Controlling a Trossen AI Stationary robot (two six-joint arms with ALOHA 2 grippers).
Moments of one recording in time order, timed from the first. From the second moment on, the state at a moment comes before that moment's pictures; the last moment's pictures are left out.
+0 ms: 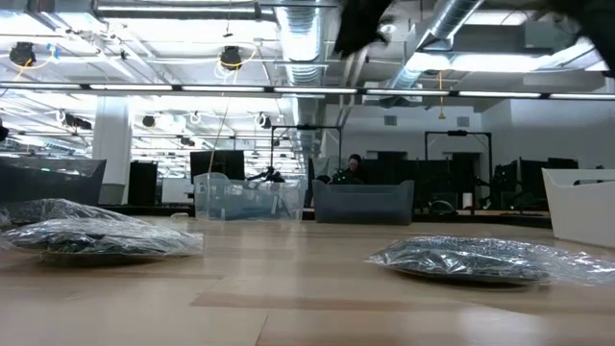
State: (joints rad) left arm 0.50 0.34 0.98 -0.35 0.06 -0.29; right arm -0.49 1.93 2.34 -1.21 0.09 0.06
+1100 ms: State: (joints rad) left arm 0.50 0.64 0.98 -0.44 0.22 -0.29; right arm -0.45 0.20 0.56 -0.36 0.13 0.20
